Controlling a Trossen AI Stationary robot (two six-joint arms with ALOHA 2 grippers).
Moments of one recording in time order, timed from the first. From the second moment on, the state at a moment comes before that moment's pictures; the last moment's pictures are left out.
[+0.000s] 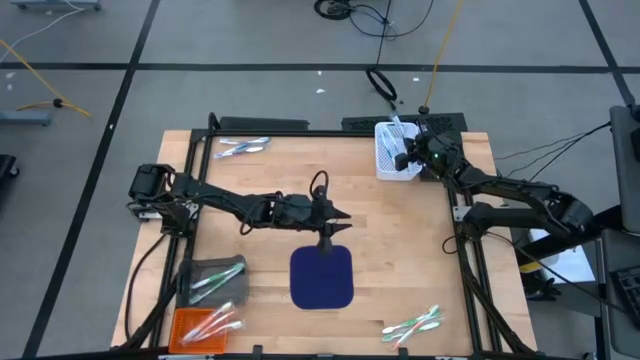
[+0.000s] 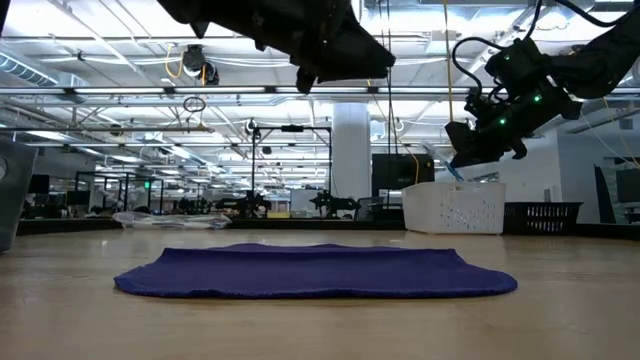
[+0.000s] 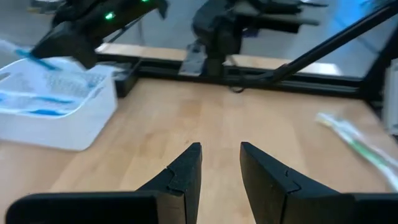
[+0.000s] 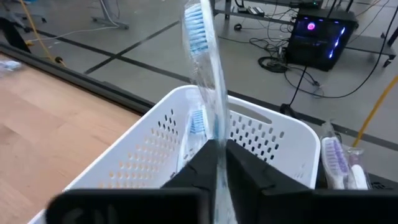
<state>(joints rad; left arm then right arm) -0.10 1.72 1.09 0.31 -0.16 -0.11 -0.78 1.07 0.34 0.36 0.26 0.11</state>
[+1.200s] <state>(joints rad) 0.08 1.69 1.09 0.02 -0.29 -0.24 -0.70 1.07 0.34 0.41 -0.42 0.15</state>
